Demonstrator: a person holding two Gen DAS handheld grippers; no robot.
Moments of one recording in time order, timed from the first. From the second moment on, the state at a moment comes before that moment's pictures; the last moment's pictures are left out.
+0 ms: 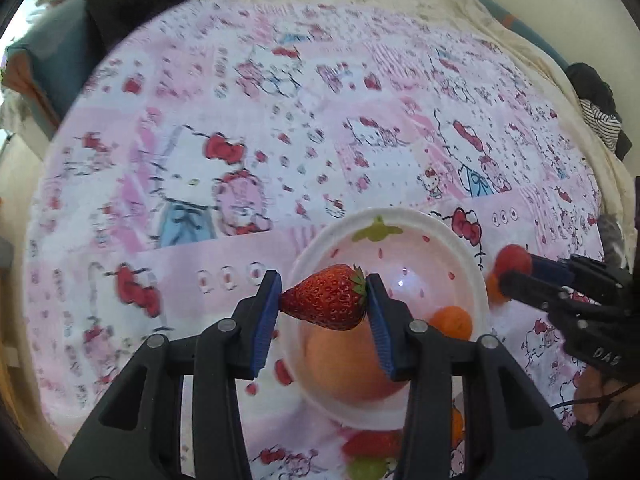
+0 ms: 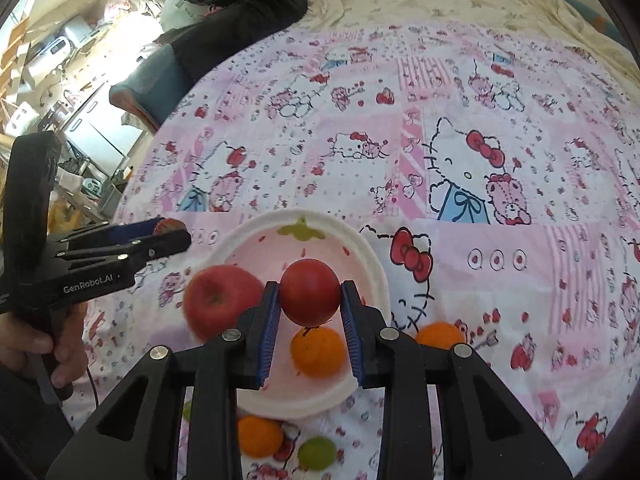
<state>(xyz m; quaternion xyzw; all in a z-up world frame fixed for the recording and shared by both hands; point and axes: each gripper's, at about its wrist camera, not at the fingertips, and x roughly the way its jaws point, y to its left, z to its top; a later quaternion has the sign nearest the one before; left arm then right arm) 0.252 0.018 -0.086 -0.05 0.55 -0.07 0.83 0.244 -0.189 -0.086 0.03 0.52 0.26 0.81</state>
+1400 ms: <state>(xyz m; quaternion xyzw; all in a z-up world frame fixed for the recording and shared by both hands) 0.283 0.013 -0.115 -0.02 0.56 -0.06 0.83 0.264 -0.197 -0.132 0.04 0.57 0.24 0.79</state>
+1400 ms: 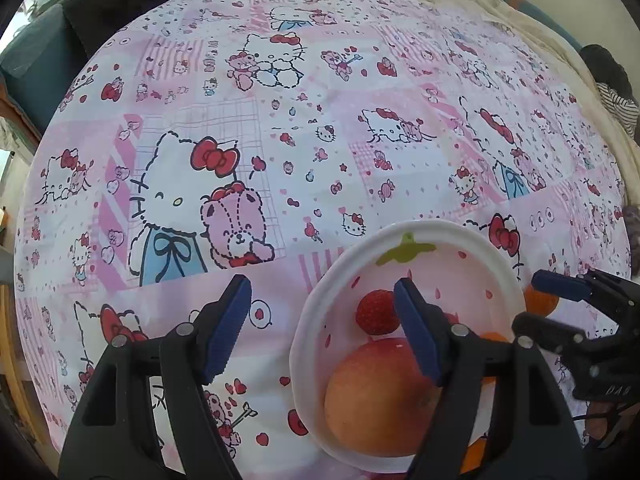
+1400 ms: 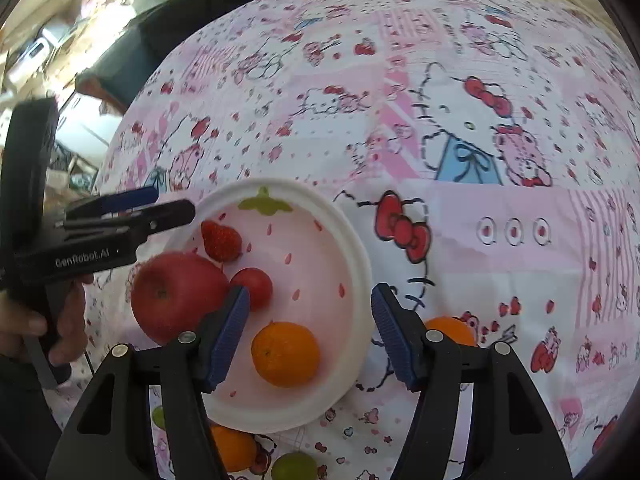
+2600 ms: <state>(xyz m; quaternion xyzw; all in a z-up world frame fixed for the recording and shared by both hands) 0.134 0.031 -0.112 -0.07 0.64 -0.03 0.76 0.149 -0.252 -0.071 0.14 0.54 0.19 0.81</state>
